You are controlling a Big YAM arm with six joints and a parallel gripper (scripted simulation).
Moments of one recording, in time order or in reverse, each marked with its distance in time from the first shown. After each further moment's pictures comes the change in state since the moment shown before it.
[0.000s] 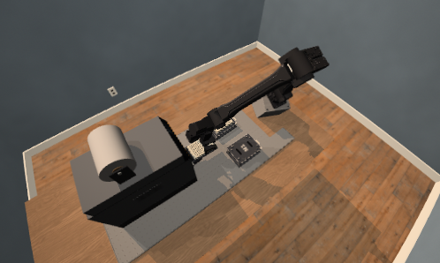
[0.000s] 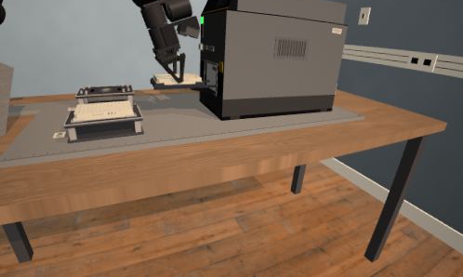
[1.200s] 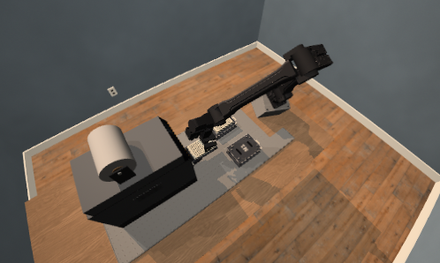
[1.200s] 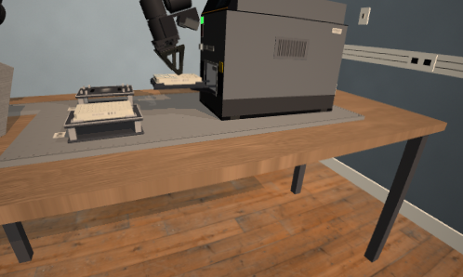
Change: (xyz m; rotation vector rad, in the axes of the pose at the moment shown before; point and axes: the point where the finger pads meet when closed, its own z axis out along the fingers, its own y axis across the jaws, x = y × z) arm -0.006 -0.001 -0.022 0.002 -0.001 0.001
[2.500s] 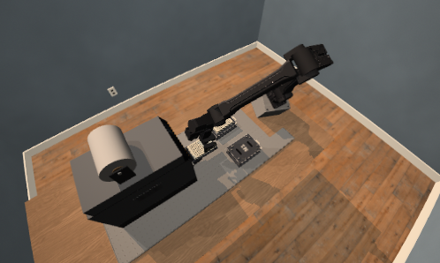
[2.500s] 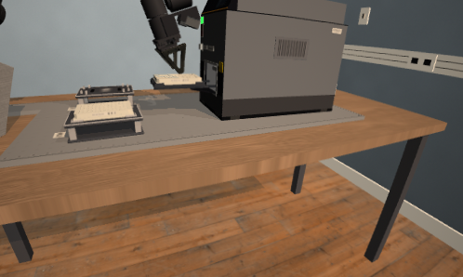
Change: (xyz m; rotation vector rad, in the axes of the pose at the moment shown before) arm -0.005 0.003 -0.001 -0.002 -0.010 -0.006
